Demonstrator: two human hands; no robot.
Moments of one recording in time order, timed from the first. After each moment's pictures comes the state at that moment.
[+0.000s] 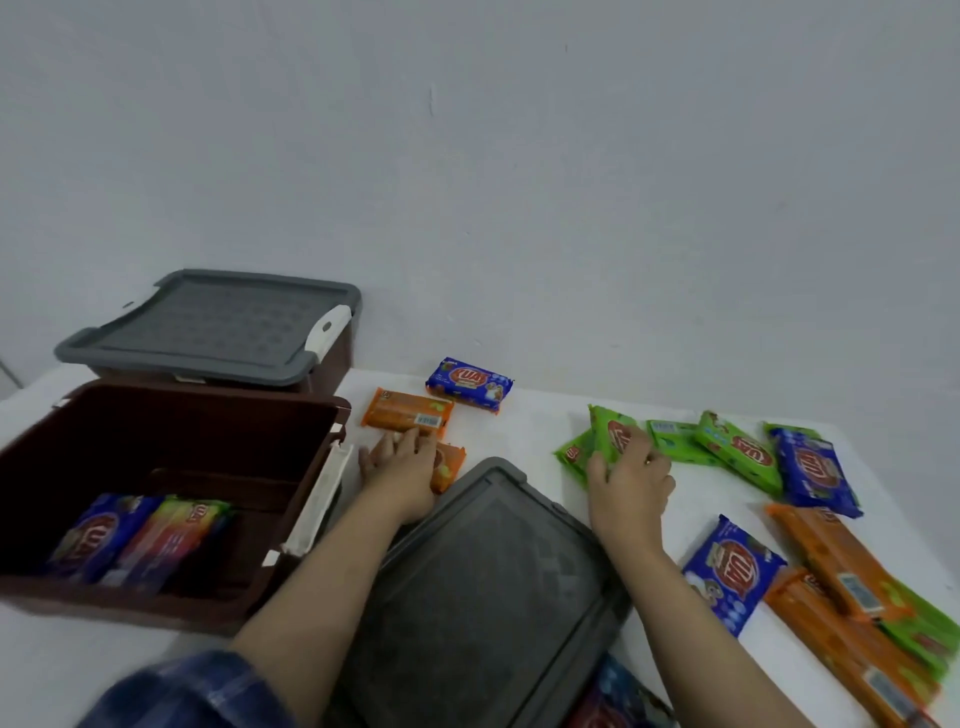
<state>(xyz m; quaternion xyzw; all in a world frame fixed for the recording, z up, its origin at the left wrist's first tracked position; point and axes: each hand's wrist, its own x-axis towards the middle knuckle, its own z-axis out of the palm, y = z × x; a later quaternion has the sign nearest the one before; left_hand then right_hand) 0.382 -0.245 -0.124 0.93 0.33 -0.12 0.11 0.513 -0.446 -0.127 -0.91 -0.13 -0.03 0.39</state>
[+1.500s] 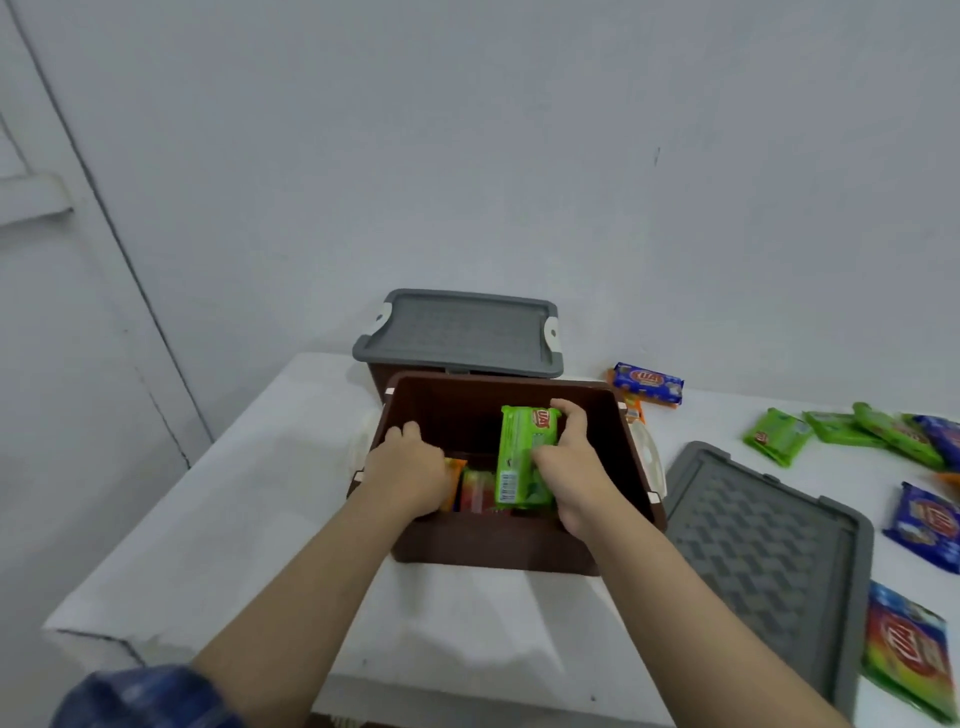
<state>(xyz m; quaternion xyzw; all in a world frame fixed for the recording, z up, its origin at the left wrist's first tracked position) 0.105 -0.095 -0.048 0.94 0.33 -0.06 0.02 0.217 -0.227 -0.059 -0.71 -0.16 0.27 0.63</state>
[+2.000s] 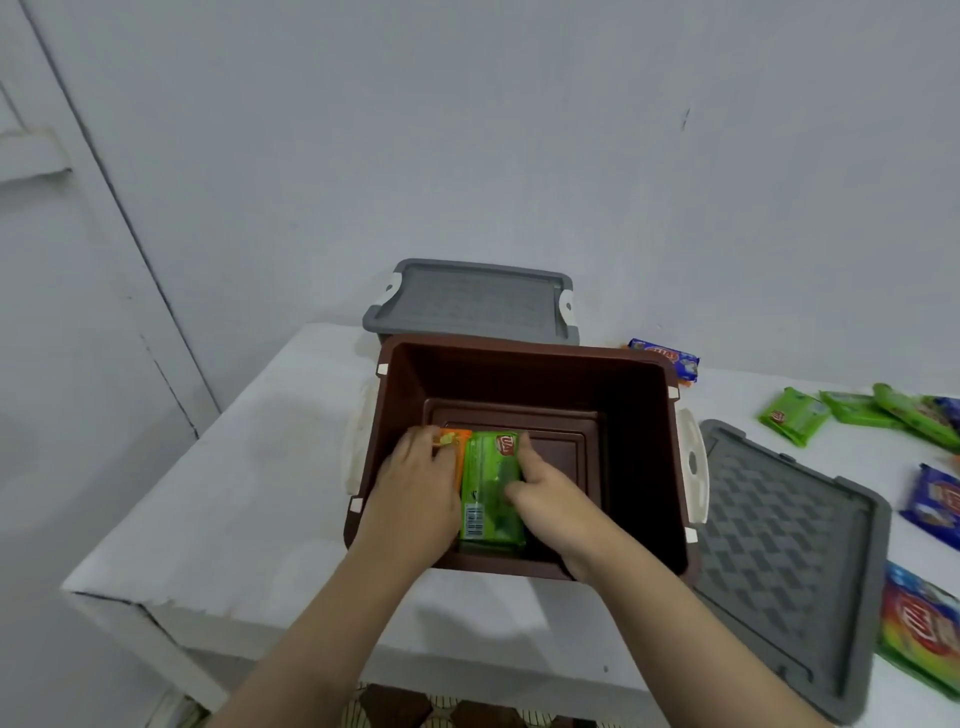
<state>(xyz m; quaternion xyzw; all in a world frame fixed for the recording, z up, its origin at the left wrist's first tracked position) 0.059 -0.127 -0.084 0.95 0.26 0.15 0.06 0.171 -0.238 -0.083 -0.74 -0.27 0.37 0.50</state>
